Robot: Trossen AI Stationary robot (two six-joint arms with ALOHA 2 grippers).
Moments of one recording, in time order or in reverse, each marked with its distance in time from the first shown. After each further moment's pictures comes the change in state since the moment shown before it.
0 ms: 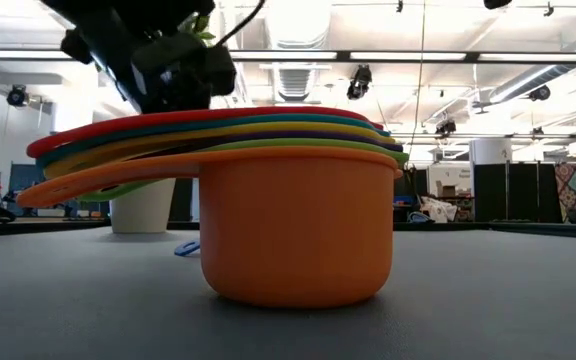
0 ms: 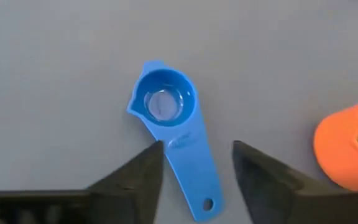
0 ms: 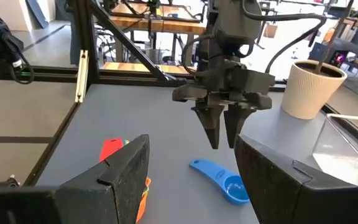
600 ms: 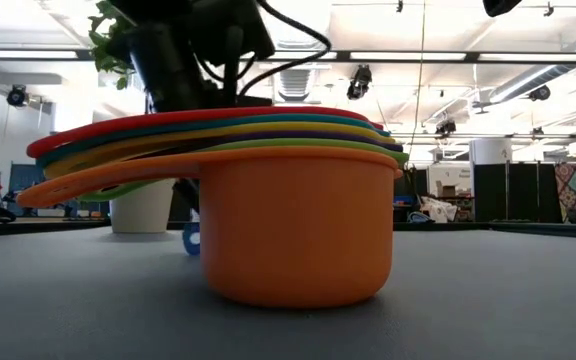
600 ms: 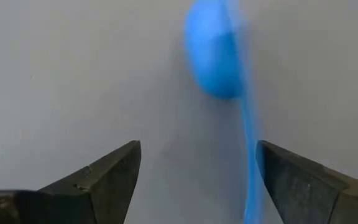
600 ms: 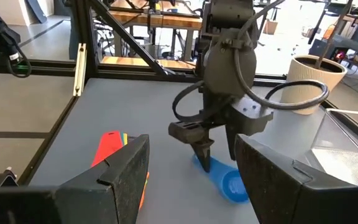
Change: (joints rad) left arm -0.020 0.307 0.296 -0.343 -0.102 -0.105; right arm 0.000 0.001 -0.015 -0.005 -0.001 0.007
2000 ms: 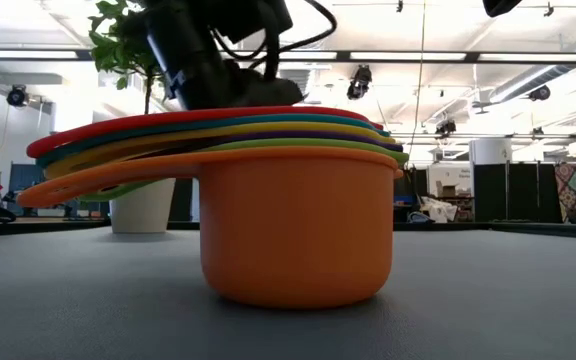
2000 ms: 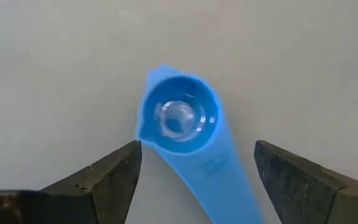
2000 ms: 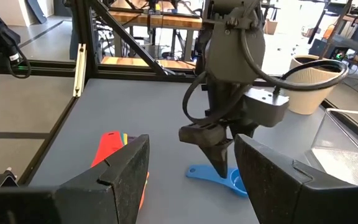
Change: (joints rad) left arm -0.011 0.015 0.102 -0.031 -0.101 -0.228; right arm 0.000 0.000 0.000 0.002 0.001 0.002
